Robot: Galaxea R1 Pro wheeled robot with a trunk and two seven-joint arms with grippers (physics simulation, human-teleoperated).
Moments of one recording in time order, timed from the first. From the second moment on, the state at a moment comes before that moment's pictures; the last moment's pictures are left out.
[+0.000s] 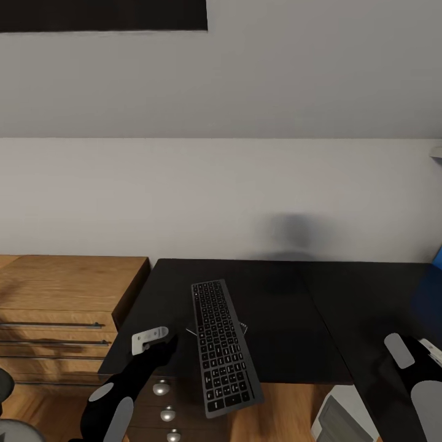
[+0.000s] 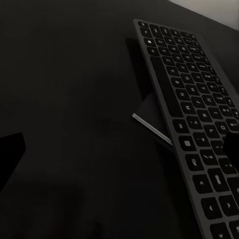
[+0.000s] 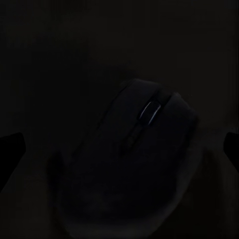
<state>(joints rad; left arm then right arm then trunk) -0.07 -0.06 -0.10 -1.62 0.35 0.49 0.18 -0.69 -0.32 -0.39 -0.53 -0.57 0.22 -0.63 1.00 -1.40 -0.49</state>
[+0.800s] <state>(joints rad) -0.07 -0.06 -0.10 -1.62 0.35 0.49 0.18 -0.69 -0.31 -0.39 -0.53 -0.57 0.23 -0.63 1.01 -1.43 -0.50</state>
